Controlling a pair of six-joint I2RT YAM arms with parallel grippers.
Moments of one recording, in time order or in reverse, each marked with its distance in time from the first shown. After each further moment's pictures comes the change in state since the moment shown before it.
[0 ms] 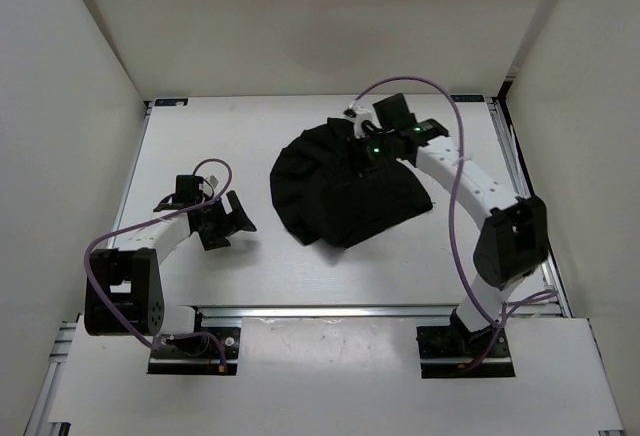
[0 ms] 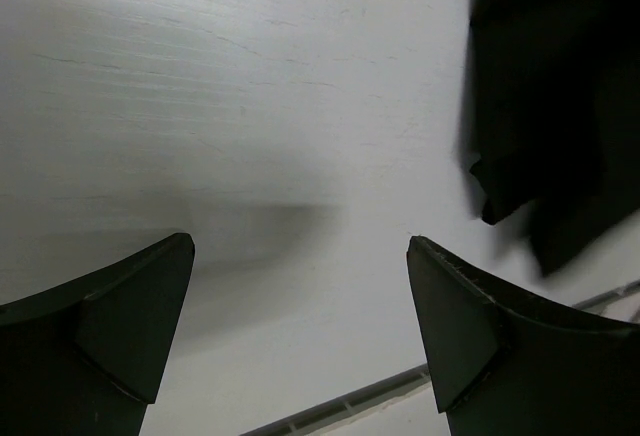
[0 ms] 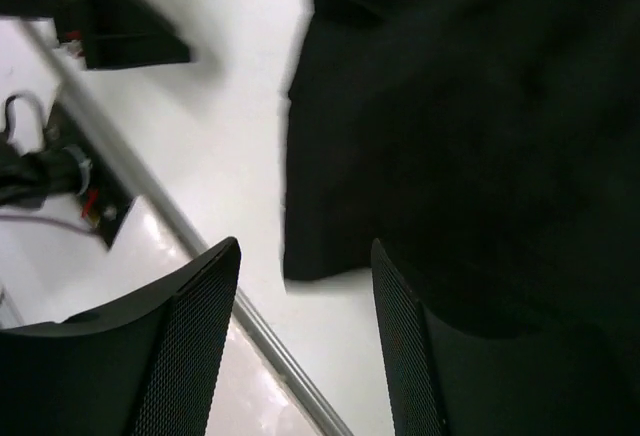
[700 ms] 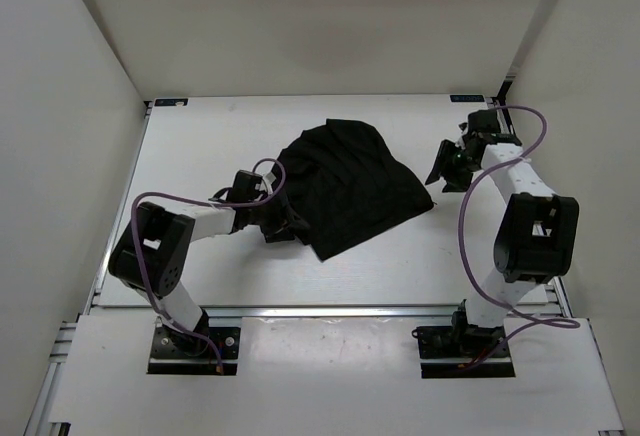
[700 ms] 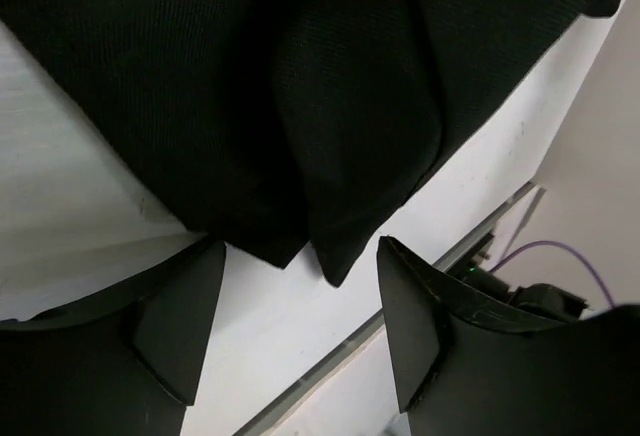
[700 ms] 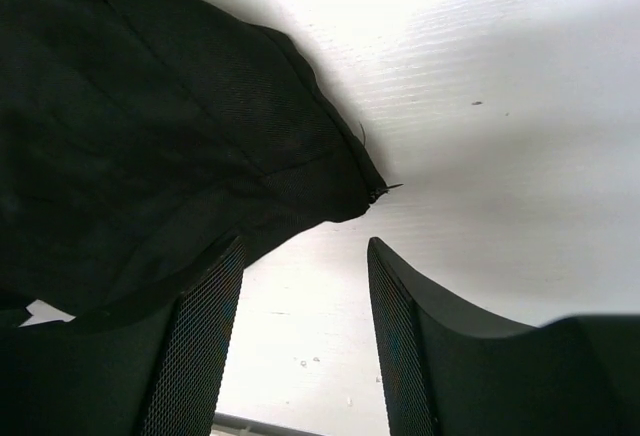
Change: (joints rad) left arm -0.373 0.267 0.068 0.383 0.167 -0.353; right arm -0.556 -0.044 -0.266 0.009 0.335 0.175
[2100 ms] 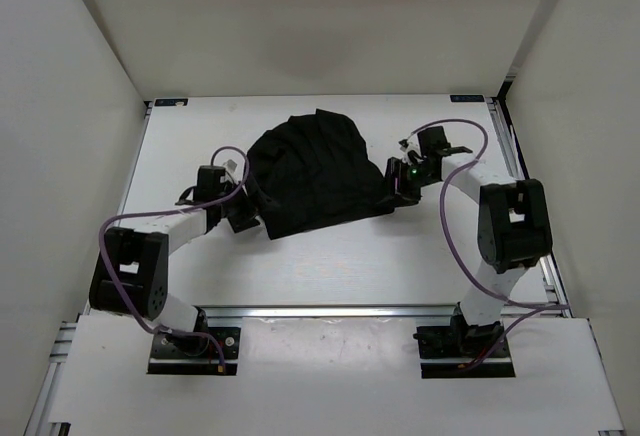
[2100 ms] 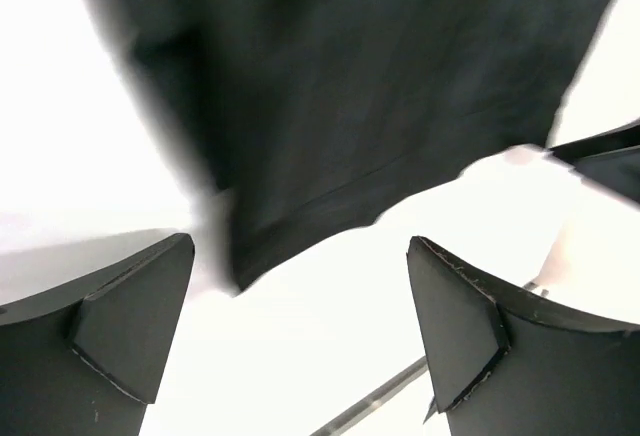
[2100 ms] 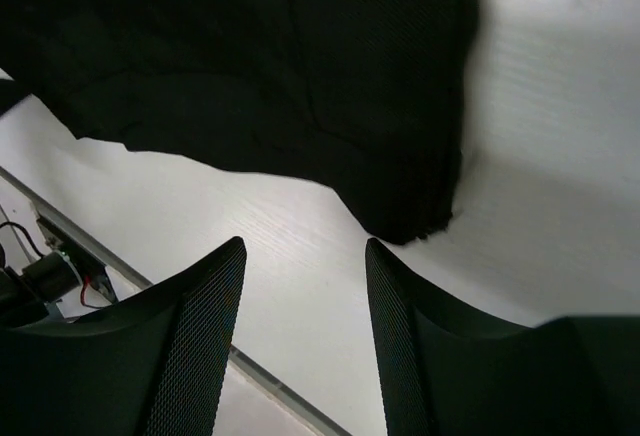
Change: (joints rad) left arm 0.216 -0.148 -0.028 -0.026 -0.092 0.070; right arm 0.229 0.094 -0.122 0.180 -0.312 0.000
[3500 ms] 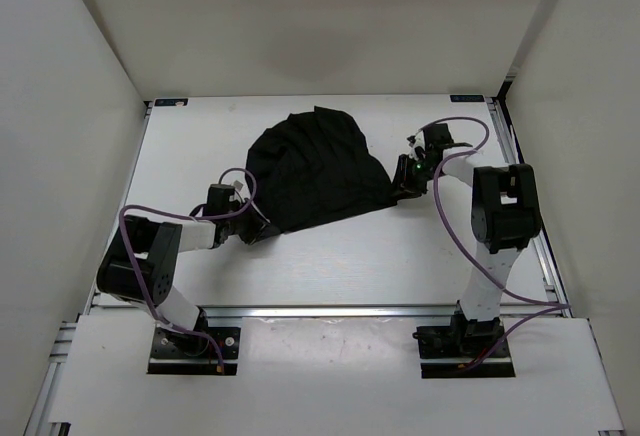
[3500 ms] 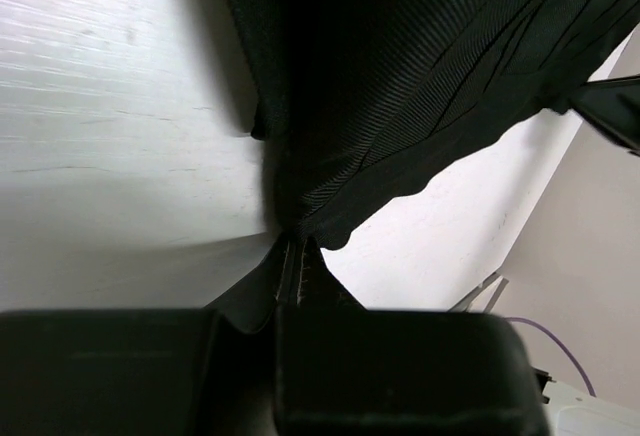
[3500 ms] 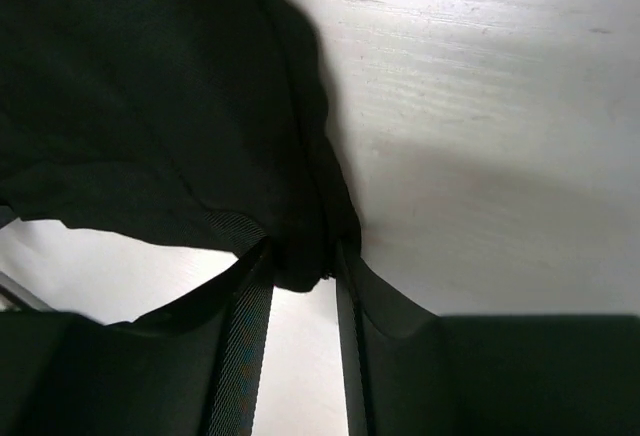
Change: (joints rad) left arm -0.056 0.084 -0.174 0.222 0.018 -0.176; right arm -0.058 0.162 0.106 0.049 0.089 -0.041
